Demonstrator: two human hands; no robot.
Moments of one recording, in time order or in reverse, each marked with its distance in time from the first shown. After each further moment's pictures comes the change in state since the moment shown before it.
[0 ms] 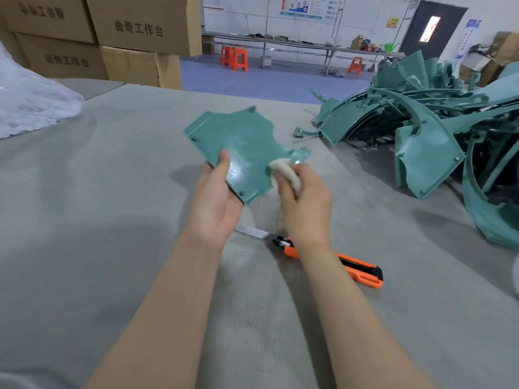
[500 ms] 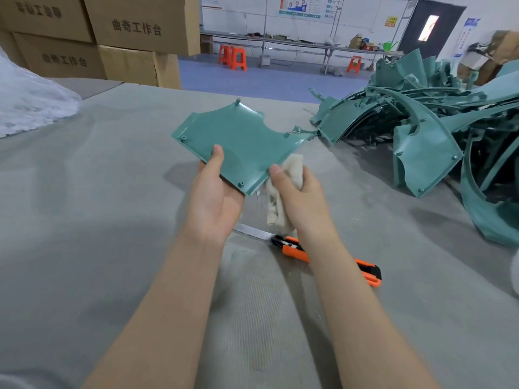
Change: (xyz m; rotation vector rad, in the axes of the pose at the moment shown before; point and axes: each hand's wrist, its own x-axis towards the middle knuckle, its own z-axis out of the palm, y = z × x) left_hand 0.000 0.001 0.004 -0.139 -0.015 -0.003; right_hand 0.007 -0.013 -0.006 0.429 -0.184 0.467
